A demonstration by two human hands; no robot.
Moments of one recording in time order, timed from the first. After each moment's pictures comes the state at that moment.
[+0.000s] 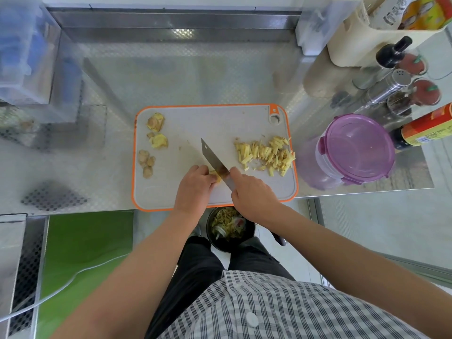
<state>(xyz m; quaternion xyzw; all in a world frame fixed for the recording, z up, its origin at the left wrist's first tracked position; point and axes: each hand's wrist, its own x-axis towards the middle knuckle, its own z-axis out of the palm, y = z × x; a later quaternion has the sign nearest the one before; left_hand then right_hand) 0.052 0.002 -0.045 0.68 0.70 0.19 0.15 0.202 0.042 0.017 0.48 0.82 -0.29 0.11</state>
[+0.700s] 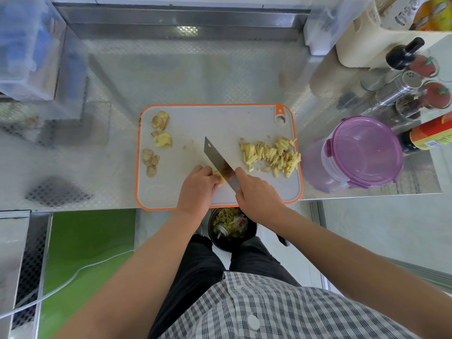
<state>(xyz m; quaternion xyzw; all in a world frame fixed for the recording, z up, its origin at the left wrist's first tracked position) 0.049 0.002 -0.046 0.67 0.70 0.19 0.16 0.204 0.044 0.015 0.46 0.83 -0.29 0.09</state>
